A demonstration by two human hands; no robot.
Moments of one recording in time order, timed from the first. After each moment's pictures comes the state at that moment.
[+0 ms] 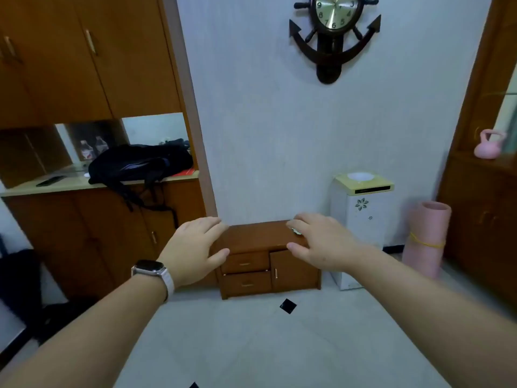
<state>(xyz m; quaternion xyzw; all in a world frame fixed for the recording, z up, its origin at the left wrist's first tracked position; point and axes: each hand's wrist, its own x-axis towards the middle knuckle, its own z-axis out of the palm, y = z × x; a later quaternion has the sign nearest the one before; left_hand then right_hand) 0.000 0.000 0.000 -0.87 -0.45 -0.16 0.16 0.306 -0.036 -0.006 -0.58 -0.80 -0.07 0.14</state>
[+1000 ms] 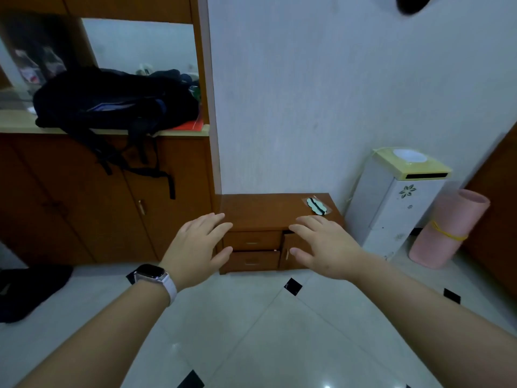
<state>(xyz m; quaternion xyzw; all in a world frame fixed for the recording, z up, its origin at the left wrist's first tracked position) -0.134 0.315 -0.126 -0.87 -0.45 -0.18 0.05 0.170 0.270 -0.105 -0.59 -0.81 -0.03 0.05</state>
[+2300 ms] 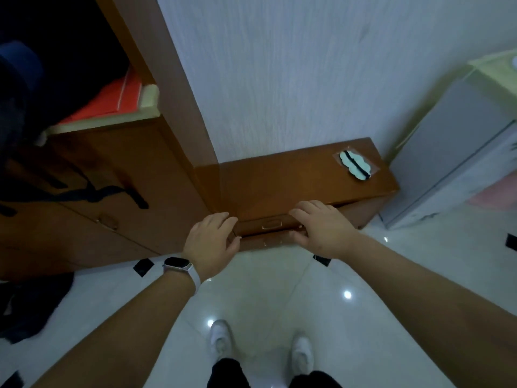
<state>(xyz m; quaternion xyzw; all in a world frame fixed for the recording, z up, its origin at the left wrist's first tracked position) -0.076 0.707 -0.287 -0.87 -0.49 -0.05 -0.07 0.202 0.658 -0.280 -0.61 -0.78 0.11 0.05</state>
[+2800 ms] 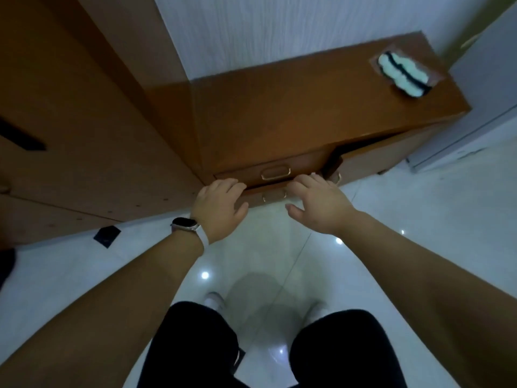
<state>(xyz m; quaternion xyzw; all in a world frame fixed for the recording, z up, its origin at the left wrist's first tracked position) -0.077 0.805 -0.597 -0.89 -0.44 -0.02 -0.14 0.166 0.728 -0.580 -0.66 -0.73 0.17 0.01</state>
